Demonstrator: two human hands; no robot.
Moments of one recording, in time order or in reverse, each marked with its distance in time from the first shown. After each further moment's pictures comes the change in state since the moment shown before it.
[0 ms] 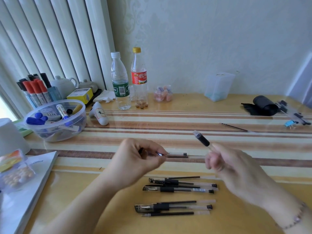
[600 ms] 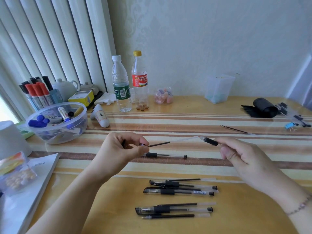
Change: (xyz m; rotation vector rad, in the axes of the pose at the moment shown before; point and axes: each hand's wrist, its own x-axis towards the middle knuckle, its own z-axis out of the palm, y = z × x) left_hand 0.013 -0.013 -0.032 -0.111 0.082 -0.100; right_hand 0.006 0.035 -0.015 -0.072 0.090 0.043
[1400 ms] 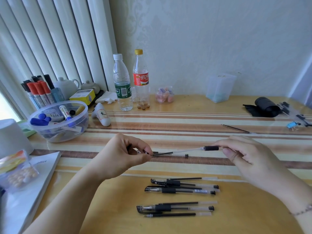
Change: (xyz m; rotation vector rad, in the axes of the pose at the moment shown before) left_hand -0.003 0.003 -0.003 0.159 -0.206 -0.011; right_hand 0.001 -0.002 -0.005 -0.117 0.051 -0.061
